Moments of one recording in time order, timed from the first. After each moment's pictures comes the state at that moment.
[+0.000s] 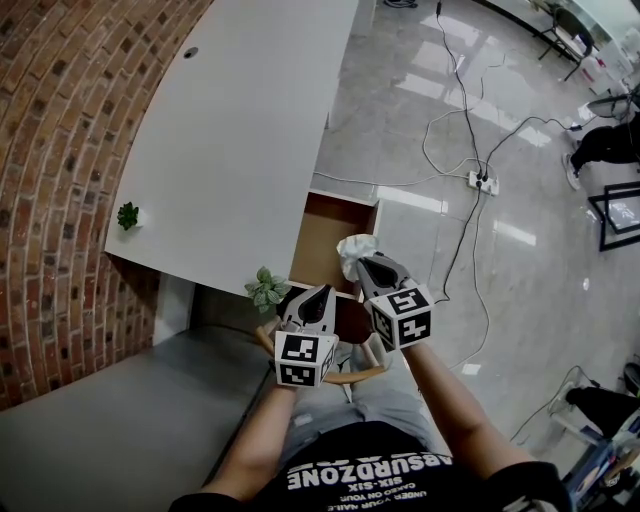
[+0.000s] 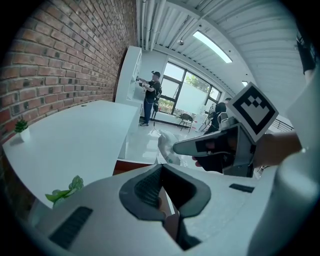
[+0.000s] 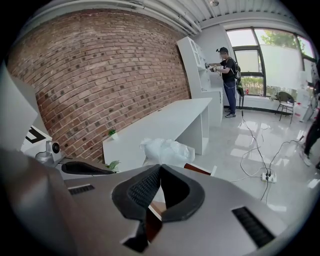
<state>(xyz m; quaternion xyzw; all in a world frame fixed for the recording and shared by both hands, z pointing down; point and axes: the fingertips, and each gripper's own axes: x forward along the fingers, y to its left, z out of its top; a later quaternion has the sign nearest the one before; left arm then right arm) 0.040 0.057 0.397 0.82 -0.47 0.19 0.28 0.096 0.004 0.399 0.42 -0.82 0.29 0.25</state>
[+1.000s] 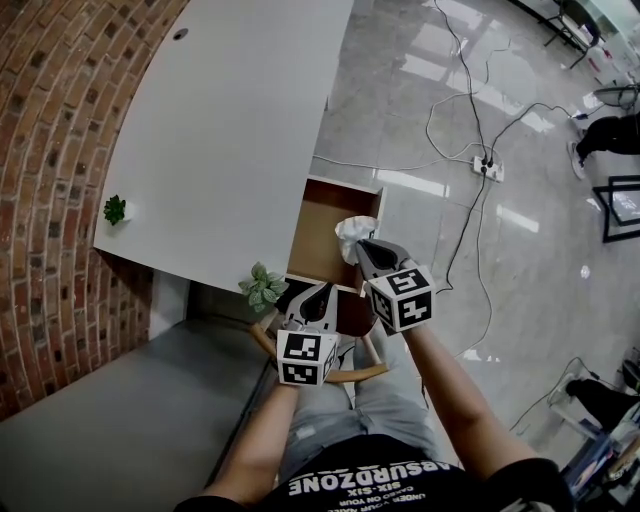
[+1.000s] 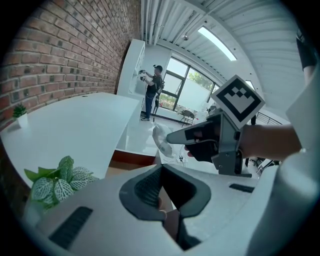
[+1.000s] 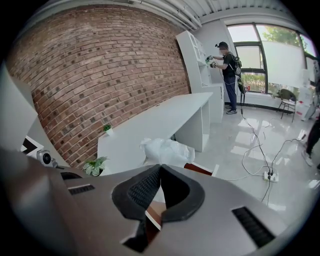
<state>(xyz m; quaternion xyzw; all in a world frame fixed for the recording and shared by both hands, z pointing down) 0.042 0.058 0.442 0.81 -0.46 0.20 0.31 0.093 -0.024 0.442 0.41 -0.82 0.30 0.26</state>
